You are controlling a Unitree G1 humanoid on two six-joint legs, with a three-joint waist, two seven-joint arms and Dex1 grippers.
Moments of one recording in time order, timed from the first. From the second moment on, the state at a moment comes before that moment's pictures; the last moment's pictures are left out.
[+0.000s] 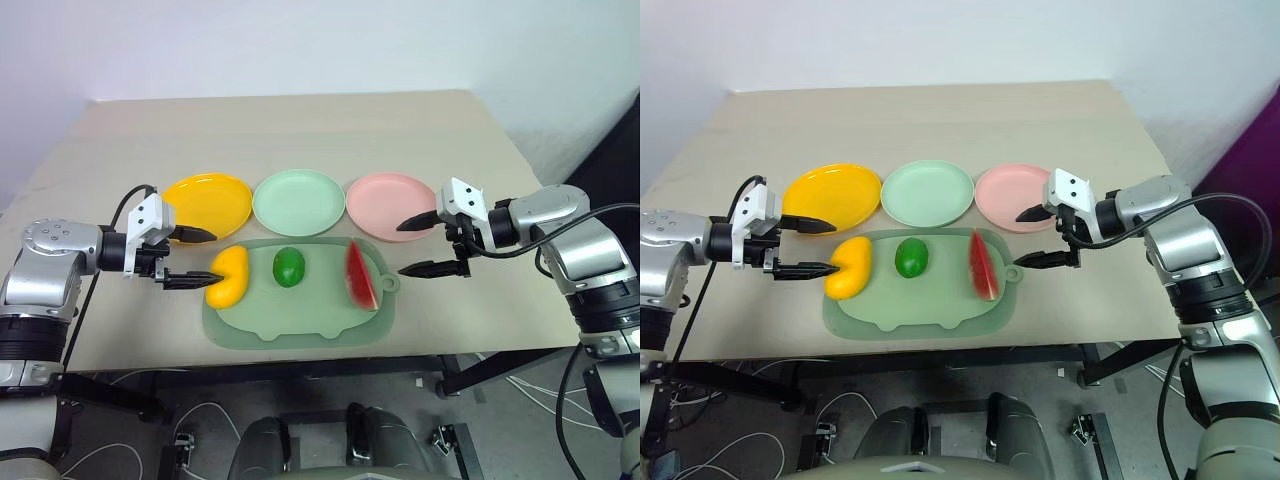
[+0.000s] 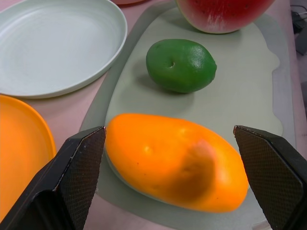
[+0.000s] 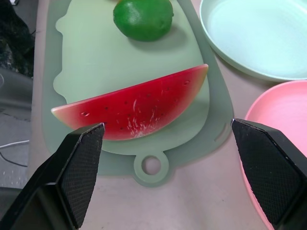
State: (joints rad) left arm -0.52 0.89 0.03 0.31 -0.30 0.21 -1.45; right arm -0.72 -0.82 0.19 0.16 0.24 0.40 1.39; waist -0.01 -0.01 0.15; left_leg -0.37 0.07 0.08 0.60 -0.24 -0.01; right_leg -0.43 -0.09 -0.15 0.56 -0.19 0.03
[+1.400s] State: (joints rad) left arm -0.52 0.88 0.03 0.30 -0.33 0.23 -1.41; right arm -0.80 -0.80 0.19 0.18 0.26 0.64 1.30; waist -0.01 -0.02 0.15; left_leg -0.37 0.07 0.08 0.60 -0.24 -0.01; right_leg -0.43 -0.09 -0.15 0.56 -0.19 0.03
